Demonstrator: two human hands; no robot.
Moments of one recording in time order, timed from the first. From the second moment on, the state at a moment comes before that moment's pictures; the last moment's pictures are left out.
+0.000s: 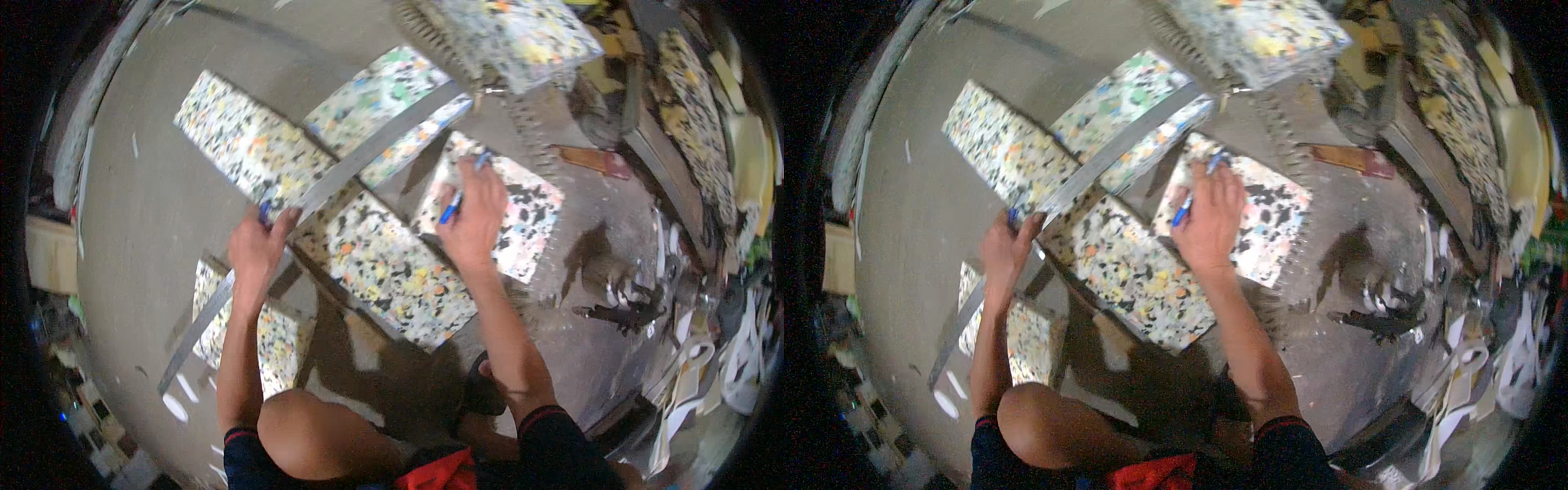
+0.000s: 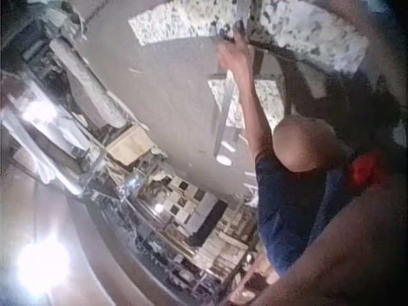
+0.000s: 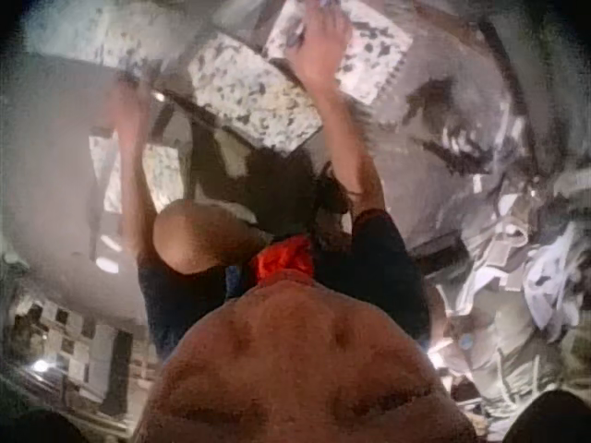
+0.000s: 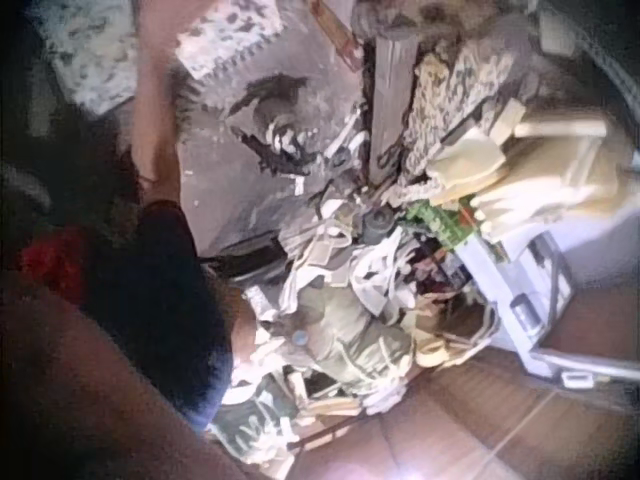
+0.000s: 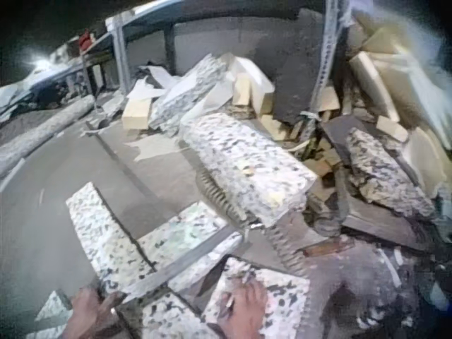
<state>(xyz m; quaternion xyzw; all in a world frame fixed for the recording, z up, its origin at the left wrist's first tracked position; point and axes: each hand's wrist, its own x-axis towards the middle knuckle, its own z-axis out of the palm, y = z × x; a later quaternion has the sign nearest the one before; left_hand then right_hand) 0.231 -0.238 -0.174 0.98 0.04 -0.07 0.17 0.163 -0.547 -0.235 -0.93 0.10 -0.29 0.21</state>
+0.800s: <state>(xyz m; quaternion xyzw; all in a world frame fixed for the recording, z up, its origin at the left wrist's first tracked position) 0.227 -0.240 -0.181 0.98 0.04 -0.11 0.15 0.160 -0.544 -0.240 -0.94 0.12 -0.25 0.20</state>
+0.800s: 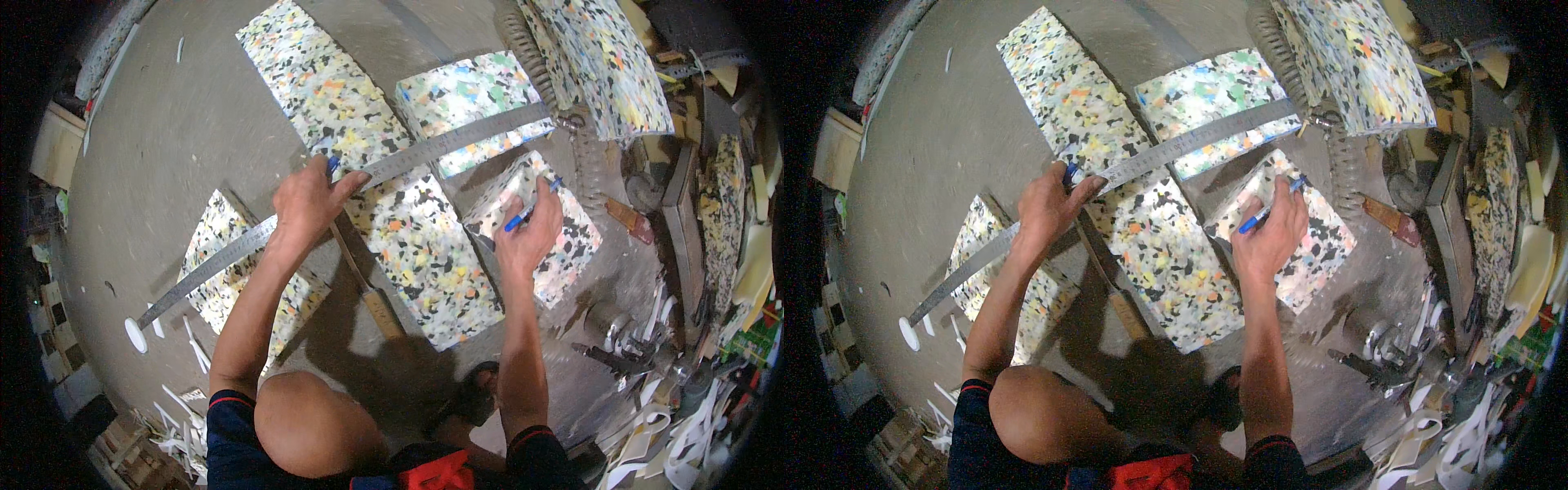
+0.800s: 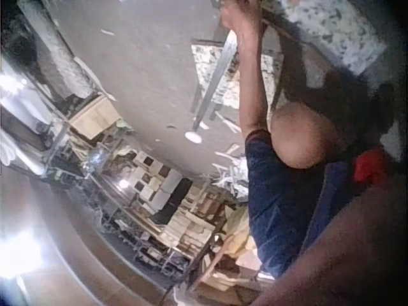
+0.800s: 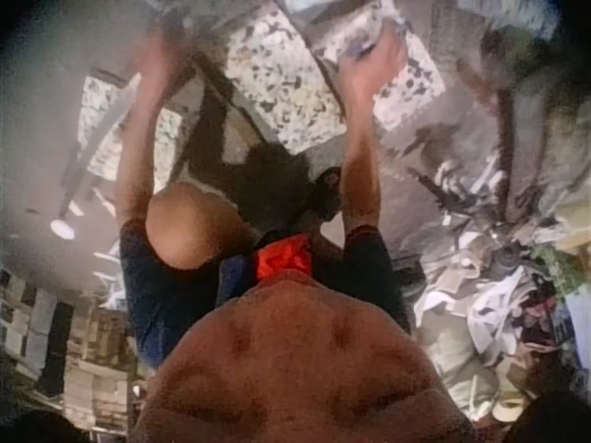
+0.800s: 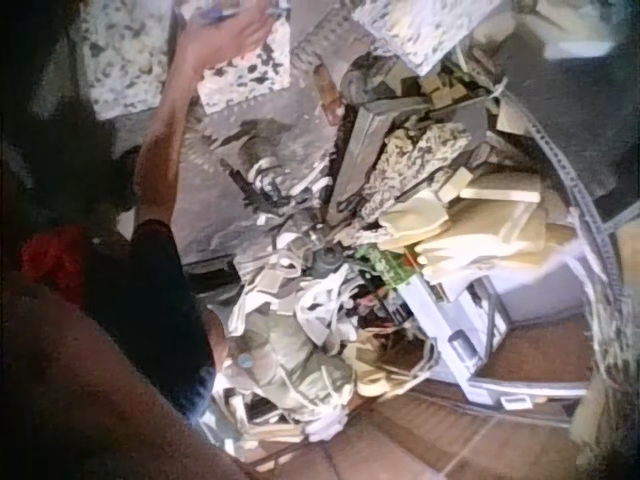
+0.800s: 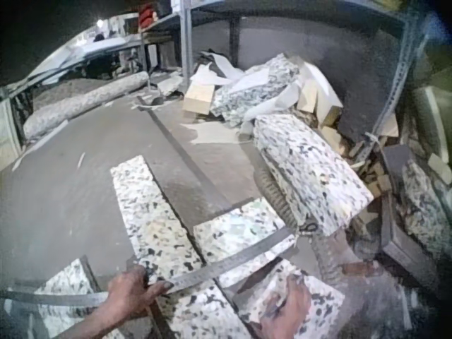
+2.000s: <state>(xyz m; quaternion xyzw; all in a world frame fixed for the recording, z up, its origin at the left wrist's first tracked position) 0.218 -0.225 -0.192 0.98 0.02 -0.07 0.17 0.167 -0.547 -0.246 -0.94 0.10 -0.28 0.16</state>
